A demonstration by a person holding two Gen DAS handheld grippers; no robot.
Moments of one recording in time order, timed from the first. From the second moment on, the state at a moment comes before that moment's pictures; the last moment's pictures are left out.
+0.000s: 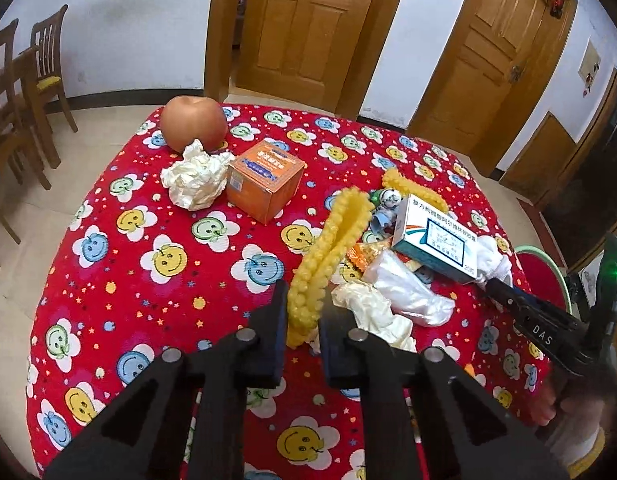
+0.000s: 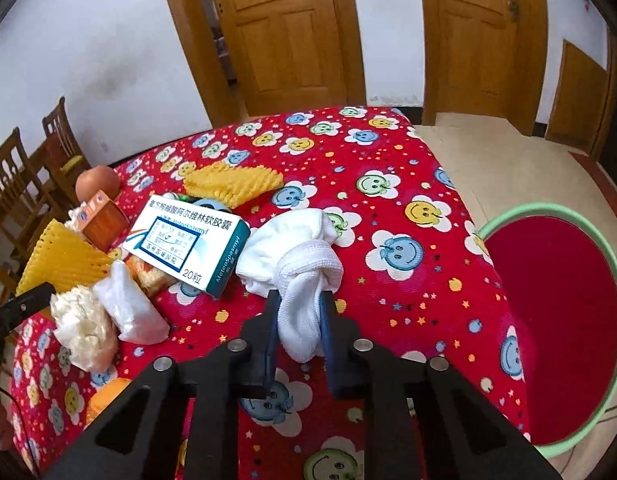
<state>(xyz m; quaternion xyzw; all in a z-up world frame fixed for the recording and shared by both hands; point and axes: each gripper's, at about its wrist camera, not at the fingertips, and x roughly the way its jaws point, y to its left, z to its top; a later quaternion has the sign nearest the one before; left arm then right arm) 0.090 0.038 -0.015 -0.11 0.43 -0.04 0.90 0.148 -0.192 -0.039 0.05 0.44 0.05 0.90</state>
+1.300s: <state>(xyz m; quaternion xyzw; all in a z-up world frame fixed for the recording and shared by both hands) 0.054 -0.102 0.051 -0.04 0.38 -0.13 0.91 0.037 -0.312 0.032 0.10 0.35 -0.05 0.93</state>
